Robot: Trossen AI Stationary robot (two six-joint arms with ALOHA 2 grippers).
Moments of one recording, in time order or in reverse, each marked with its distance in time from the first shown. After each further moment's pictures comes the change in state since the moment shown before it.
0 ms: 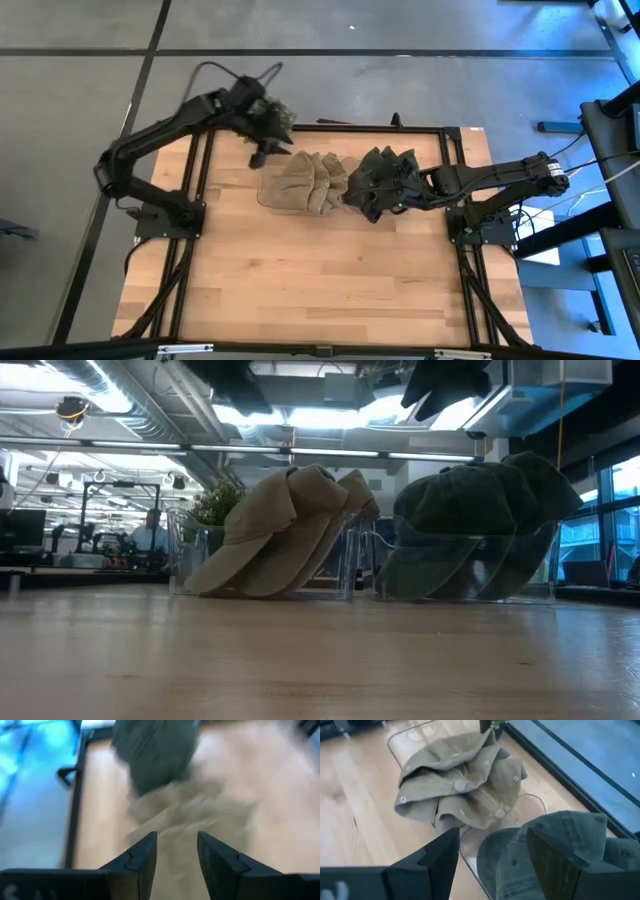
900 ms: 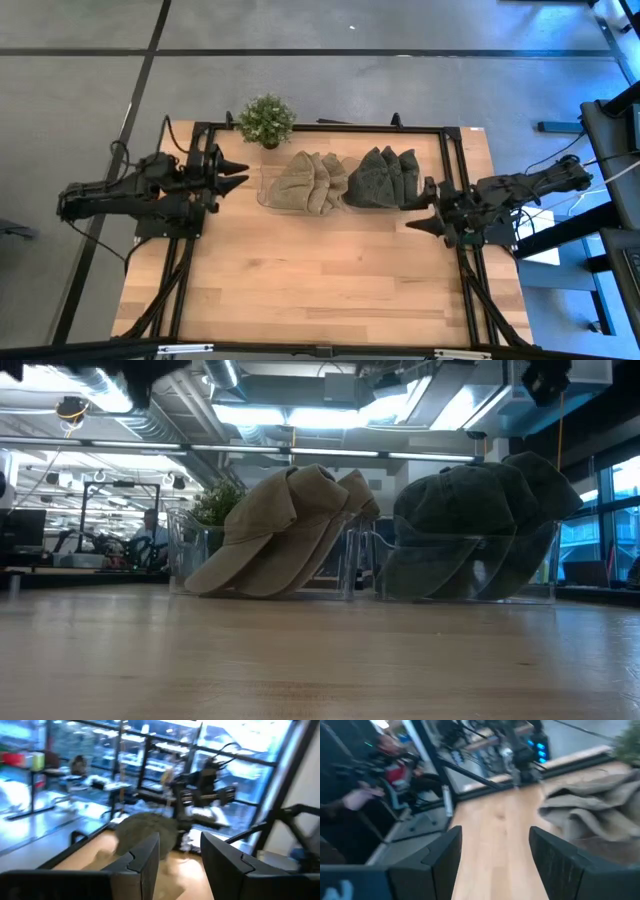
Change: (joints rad) left arm -0.473 -1.002 -0.899 0.812 -0.522 -0.841; right arm 0.188 -0.788 -0.666 0.601 -0.373 -0.175
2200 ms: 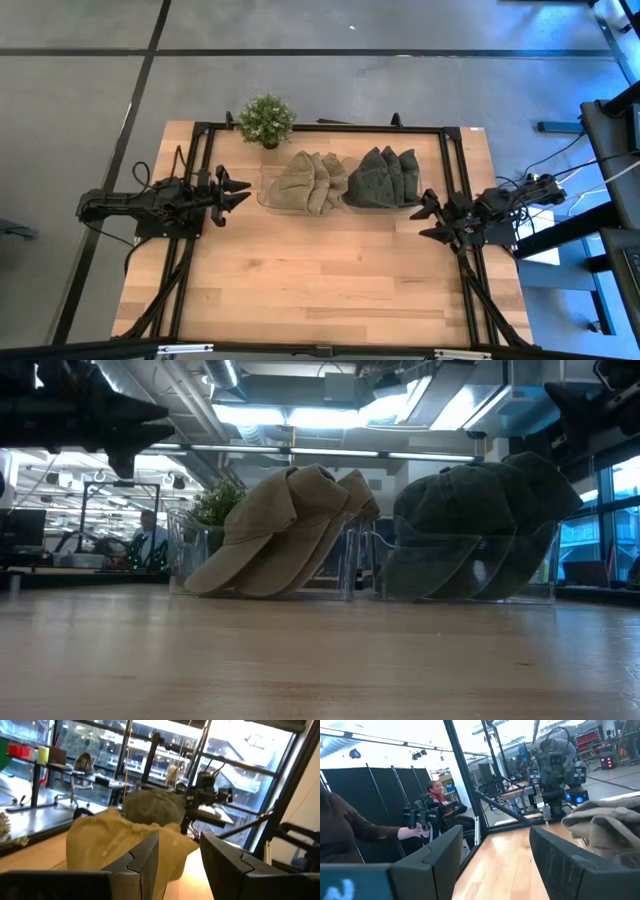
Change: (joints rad) left arm -0.119 -0.364 -0.471 0.156 -0.158 -0.034; right arm -0.001 -0.572 -0.593 0.425 -0.118 -0.083
